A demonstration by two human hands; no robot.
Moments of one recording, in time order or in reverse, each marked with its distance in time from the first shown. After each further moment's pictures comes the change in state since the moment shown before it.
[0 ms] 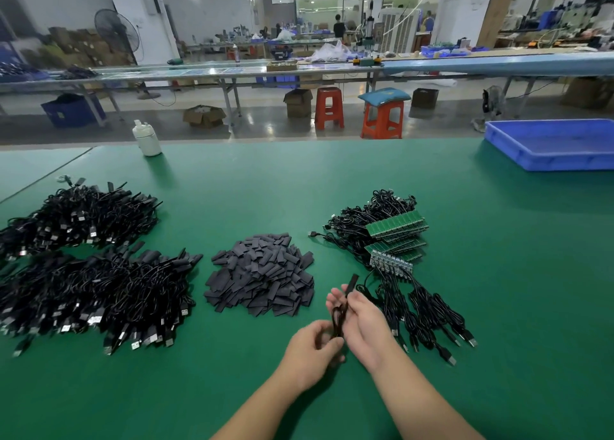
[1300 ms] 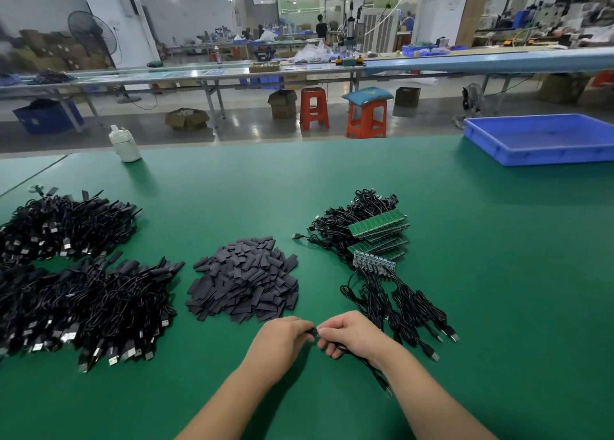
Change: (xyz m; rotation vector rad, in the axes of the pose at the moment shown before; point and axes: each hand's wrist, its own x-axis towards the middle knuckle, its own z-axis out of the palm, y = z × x) left_hand 0.025 -0.001 -0.034 0.844 0.053 0.487; right_hand 0.001 -0.025 -0.039 -1.161 -0.315 0.118
